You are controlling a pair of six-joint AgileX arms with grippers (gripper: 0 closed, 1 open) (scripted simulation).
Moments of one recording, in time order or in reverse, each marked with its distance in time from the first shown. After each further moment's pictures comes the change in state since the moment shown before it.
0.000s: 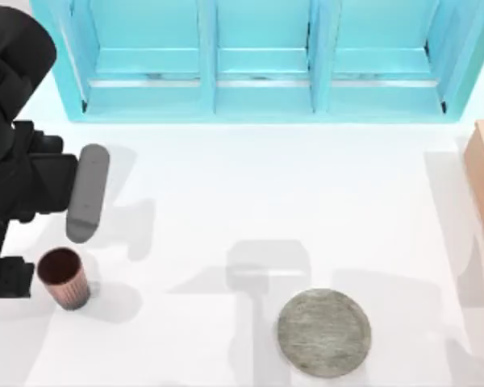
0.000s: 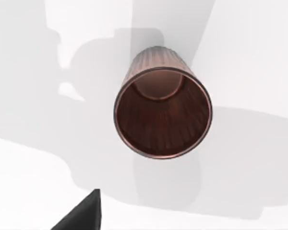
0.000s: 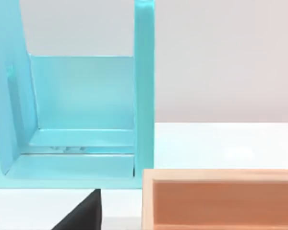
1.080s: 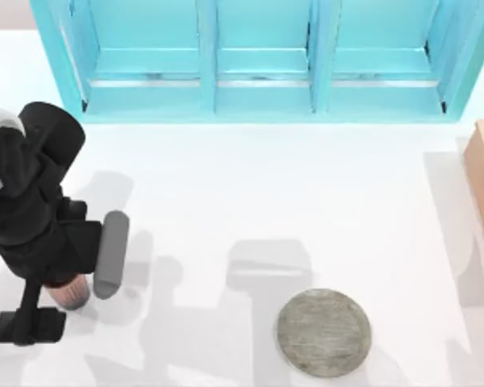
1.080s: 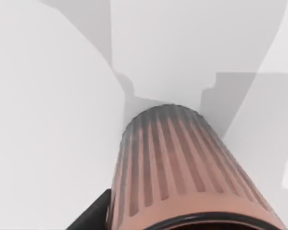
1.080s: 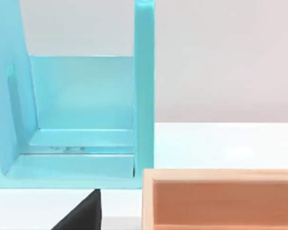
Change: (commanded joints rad) left arm 0.001 0.108 -0.301 0.408 0.000 0.008; right arm 0.000 0.000 0.000 0.000 0.000 0.000
